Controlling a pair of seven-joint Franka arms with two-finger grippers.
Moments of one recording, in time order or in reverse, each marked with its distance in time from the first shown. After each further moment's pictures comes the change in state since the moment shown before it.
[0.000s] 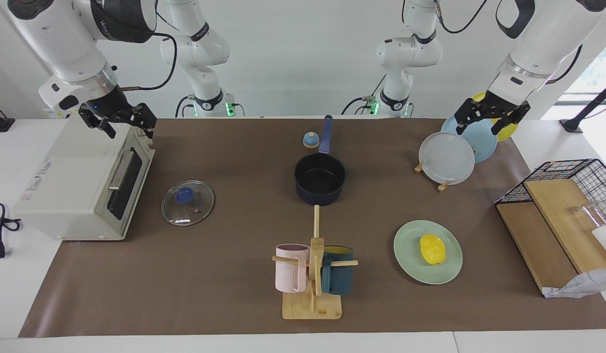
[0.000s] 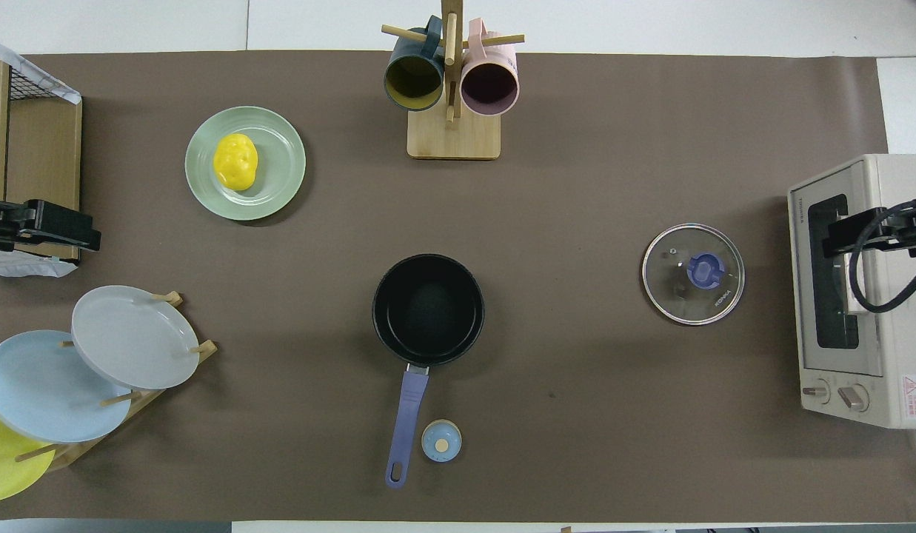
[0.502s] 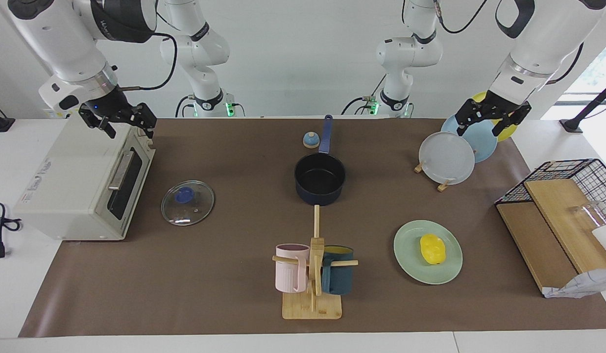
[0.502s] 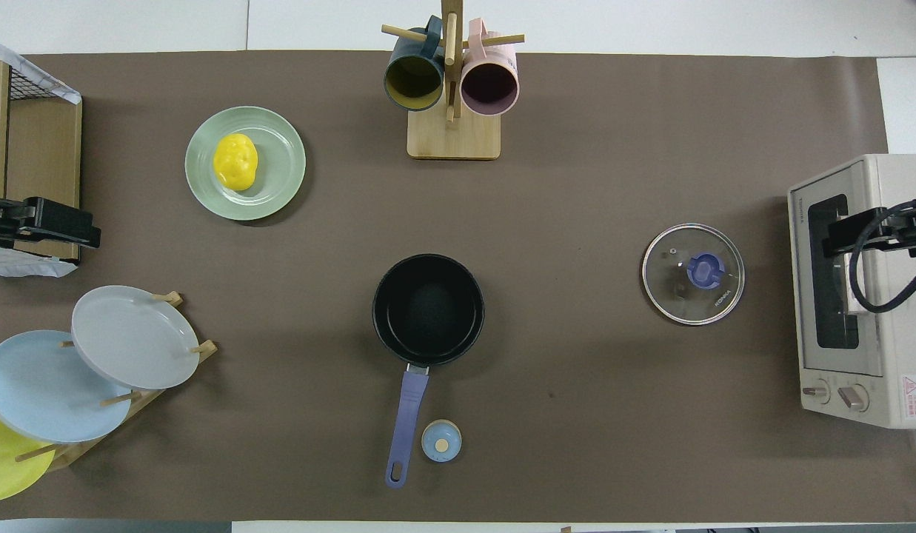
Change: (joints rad) left arm -0.001 0.000 -0.002 -0.002 0.000 0.050 0.000; right arm 0.000 0.000 0.000 0.000 0.000 0.000 0.000
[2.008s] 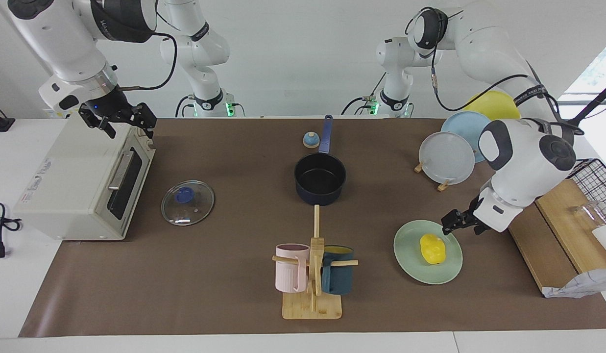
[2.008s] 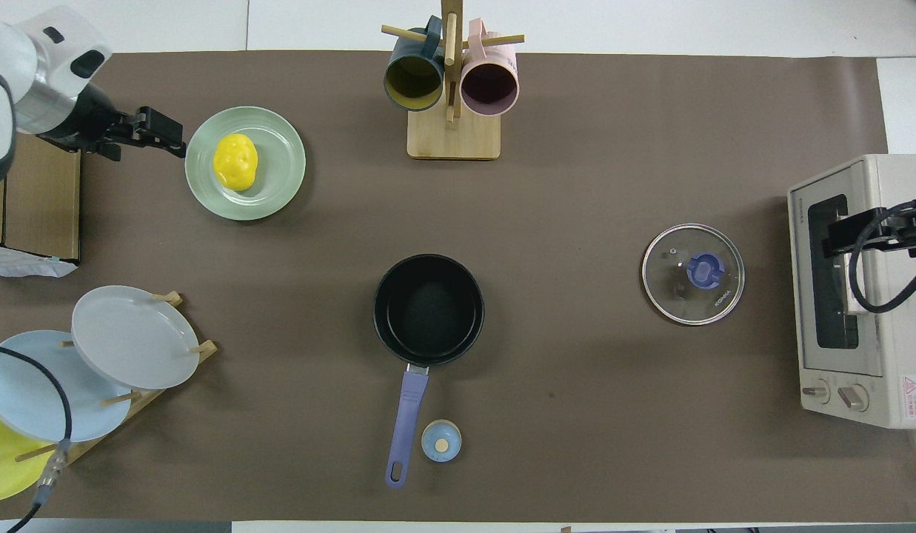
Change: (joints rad) left arm -0.001 0.620 -0.008 0.314 -0.066 0.328 -0.003; right arm 0.000 0.000 0.000 0.000 0.000 0.000 0.000
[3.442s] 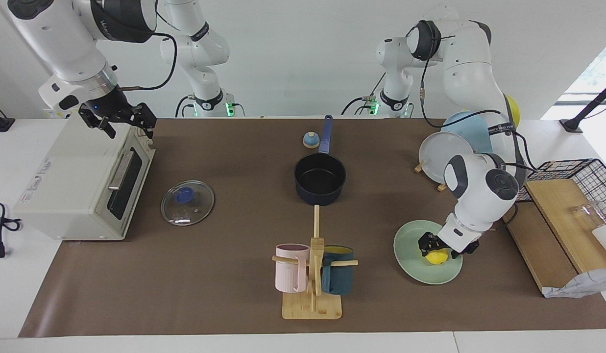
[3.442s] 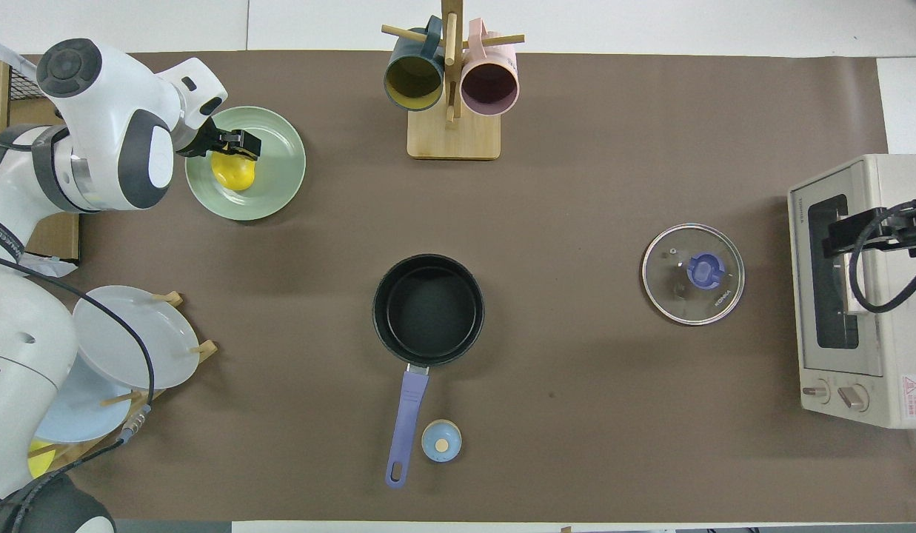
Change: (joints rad) left arm -0.038 0.045 -0.012 -0.165 0.048 0.280 0.060; right arm 0.000 0.000 0.000 0.000 0.000 0.000 0.000
